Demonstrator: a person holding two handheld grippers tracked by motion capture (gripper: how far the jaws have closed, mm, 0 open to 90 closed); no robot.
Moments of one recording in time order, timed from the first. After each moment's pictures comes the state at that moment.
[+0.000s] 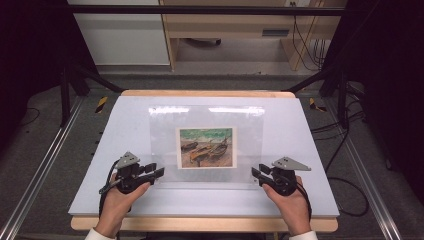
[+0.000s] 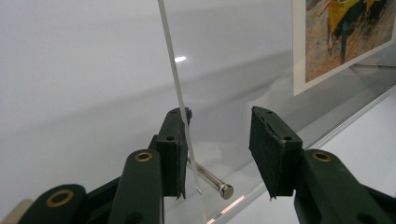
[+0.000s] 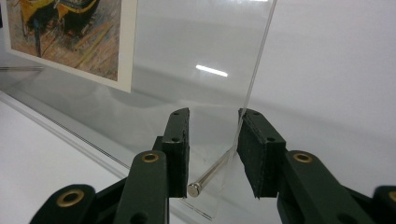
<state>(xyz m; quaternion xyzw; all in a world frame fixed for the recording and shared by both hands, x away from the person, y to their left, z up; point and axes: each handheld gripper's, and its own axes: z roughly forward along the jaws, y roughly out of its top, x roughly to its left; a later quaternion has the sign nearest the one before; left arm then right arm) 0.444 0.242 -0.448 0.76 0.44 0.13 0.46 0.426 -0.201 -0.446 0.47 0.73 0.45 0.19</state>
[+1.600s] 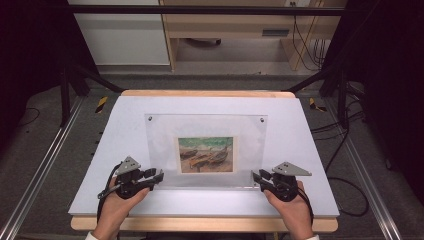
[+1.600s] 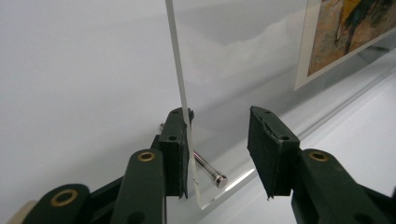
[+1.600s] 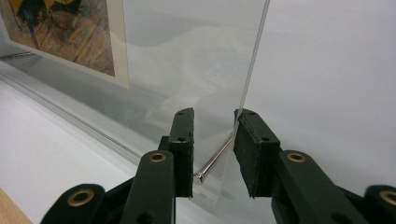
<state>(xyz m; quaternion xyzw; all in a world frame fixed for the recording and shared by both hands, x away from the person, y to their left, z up) 0.432 0.242 -0.452 0.77 0.43 0.13 0.45 0.414 -0.203 -0.450 0.47 0.74 0.44 0.19</state>
